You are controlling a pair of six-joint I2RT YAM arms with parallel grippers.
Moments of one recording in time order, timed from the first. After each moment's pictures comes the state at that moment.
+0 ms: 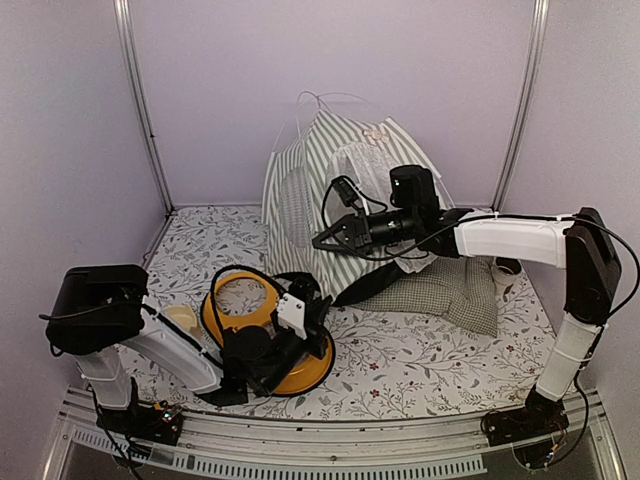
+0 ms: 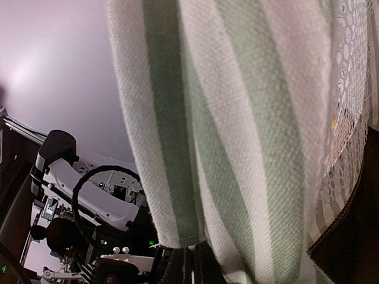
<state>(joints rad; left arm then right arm) -1.35 1.84 0.60 1.30 -0.76 0.03 0.71 1.79 1.32 0.18 -0.87 0.70</state>
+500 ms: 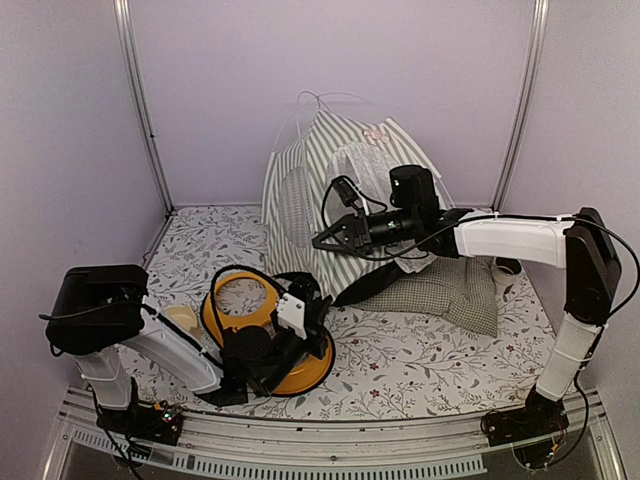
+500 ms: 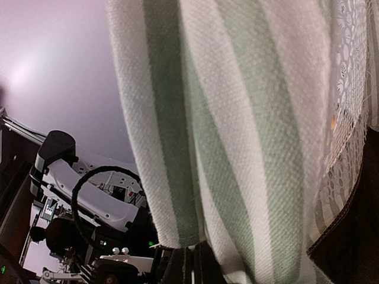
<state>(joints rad) -1.35 1.84 0.60 1.30 -0.76 0.03 0.71 1.79 1.32 0.18 -0.87 0.70</state>
